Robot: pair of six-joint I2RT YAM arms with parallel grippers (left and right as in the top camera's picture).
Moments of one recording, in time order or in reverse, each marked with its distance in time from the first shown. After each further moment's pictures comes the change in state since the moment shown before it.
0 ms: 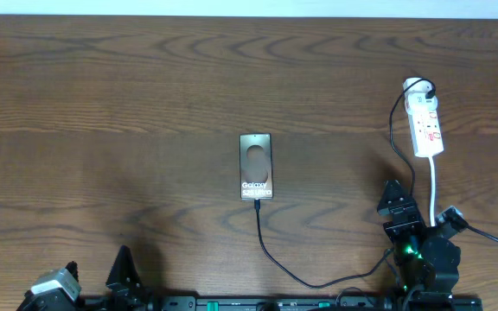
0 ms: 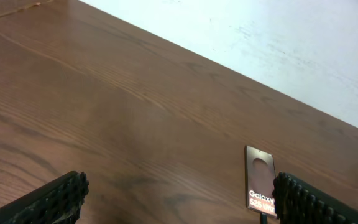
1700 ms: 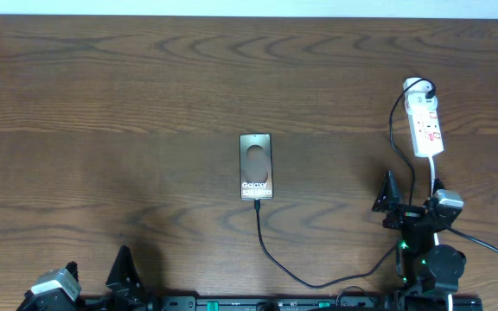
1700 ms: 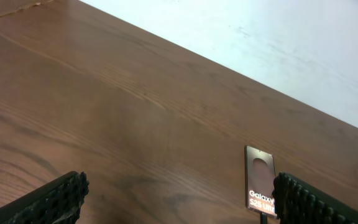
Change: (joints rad) left arm 0.000 0.000 0.000 0.000 0.000 0.000; right arm -0.091 -0.006 -0.130 0.420 -0.048 -0.870
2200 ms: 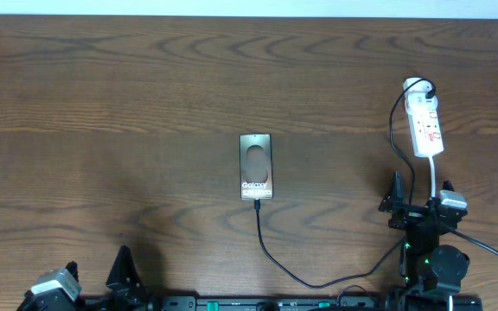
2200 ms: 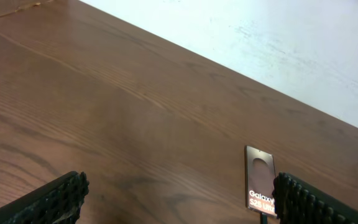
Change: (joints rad) left arm 0.000 0.000 0.000 0.000 0.000 0.000; right arm -0.055 0.000 0.000 0.000 0.000 -0.072
